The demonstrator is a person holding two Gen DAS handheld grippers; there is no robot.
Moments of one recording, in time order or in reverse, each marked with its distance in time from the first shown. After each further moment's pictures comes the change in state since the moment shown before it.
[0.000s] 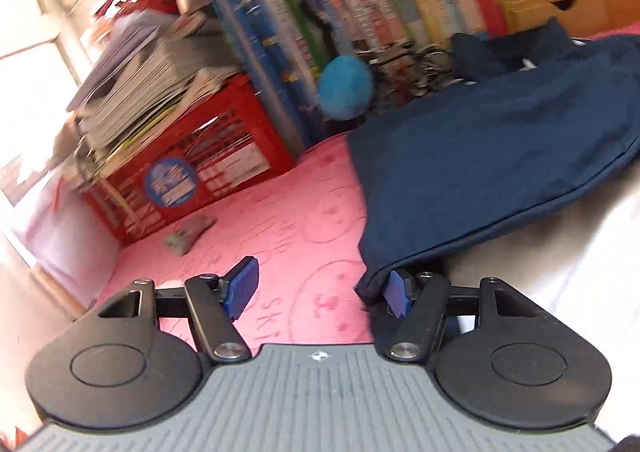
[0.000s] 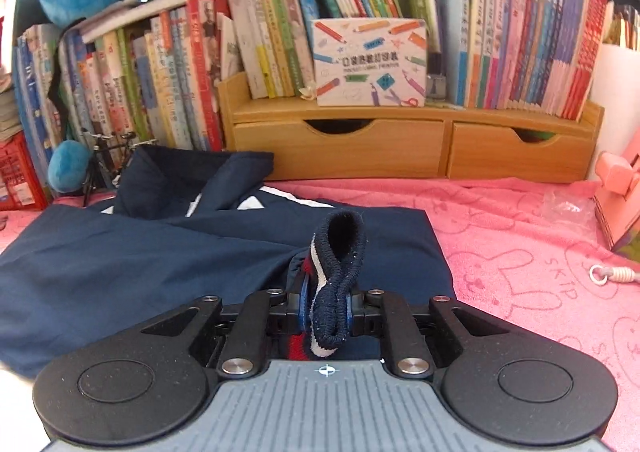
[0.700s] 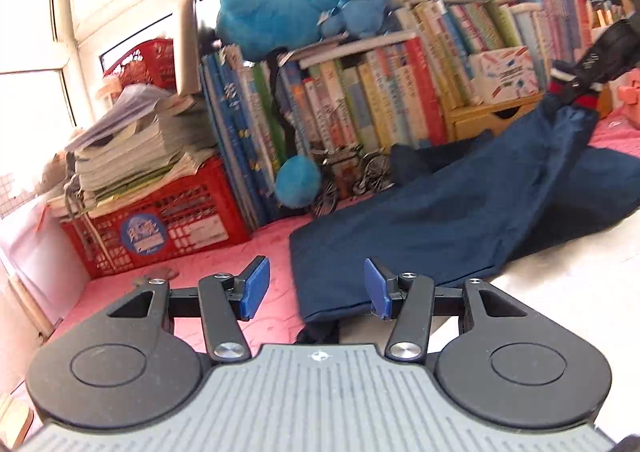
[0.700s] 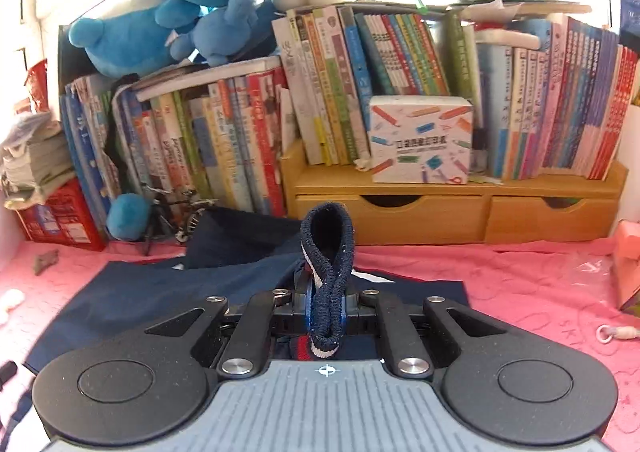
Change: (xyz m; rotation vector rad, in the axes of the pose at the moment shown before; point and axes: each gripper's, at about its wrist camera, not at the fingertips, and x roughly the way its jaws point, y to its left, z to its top) left arm -0.069 -0.017 0.010 -0.096 -0.183 -0.143; right arm -0.042 0.020 0.054 -0.019 -0.044 0.075
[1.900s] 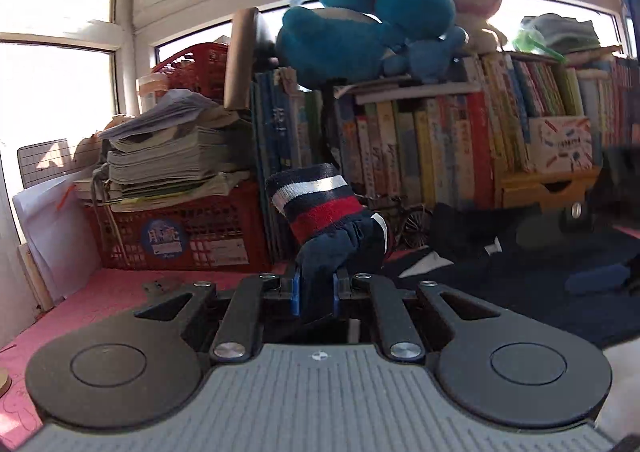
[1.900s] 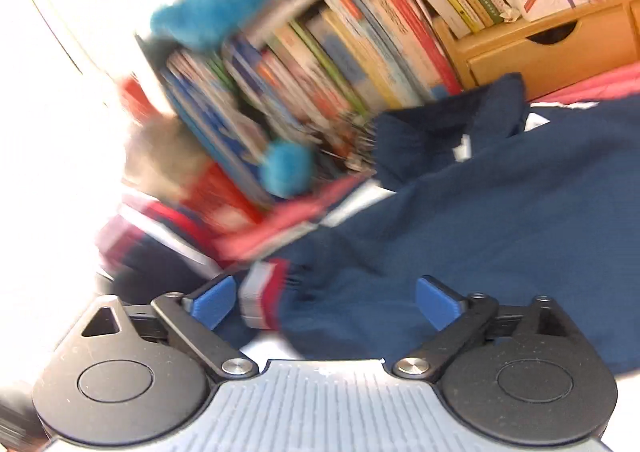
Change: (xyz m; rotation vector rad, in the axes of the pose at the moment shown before) left arm -0.007 -0.018 0.034 -0.142 -0.109 0.070; right arm 0.020 0.076 -0.084 0.378 0.109 0.582
